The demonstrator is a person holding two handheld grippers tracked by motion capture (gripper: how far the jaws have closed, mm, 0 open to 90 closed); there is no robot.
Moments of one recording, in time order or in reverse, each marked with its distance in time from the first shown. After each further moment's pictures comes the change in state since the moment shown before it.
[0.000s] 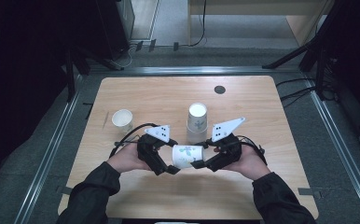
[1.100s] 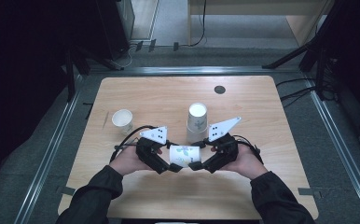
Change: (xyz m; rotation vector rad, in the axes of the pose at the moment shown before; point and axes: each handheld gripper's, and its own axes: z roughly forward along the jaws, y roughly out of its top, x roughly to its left) left arm 0.002 -0.009 -0.002 -0.091 0.002 0.017; right arm -0.002 0.001 0.009 0.006 0.022 0.005
